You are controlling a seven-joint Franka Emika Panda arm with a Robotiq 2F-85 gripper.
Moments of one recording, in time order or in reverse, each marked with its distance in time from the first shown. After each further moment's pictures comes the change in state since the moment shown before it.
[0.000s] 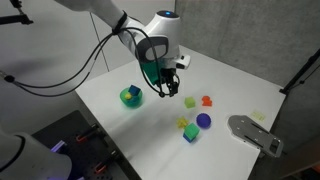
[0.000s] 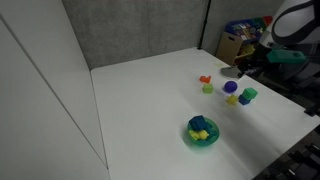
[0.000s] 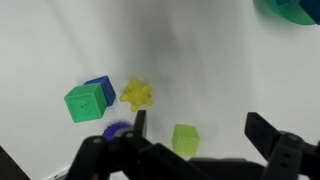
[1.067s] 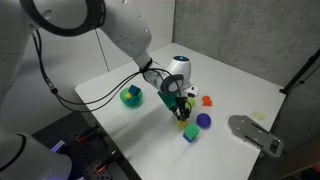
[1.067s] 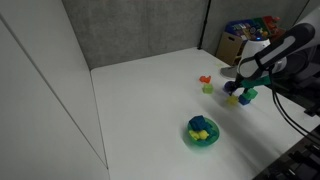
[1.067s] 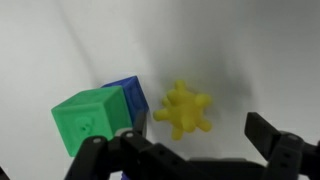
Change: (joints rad) arm 0.077 0.531 -0.138 0.317 -0.118 0.105 0.109
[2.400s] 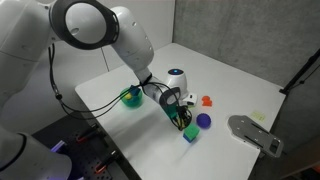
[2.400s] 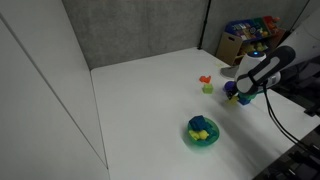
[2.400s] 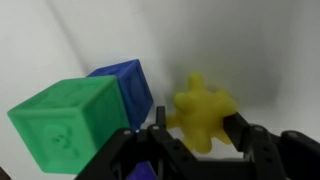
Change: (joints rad) arm 0.047 0.154 -0.060 0.028 0.000 0.239 -0.001
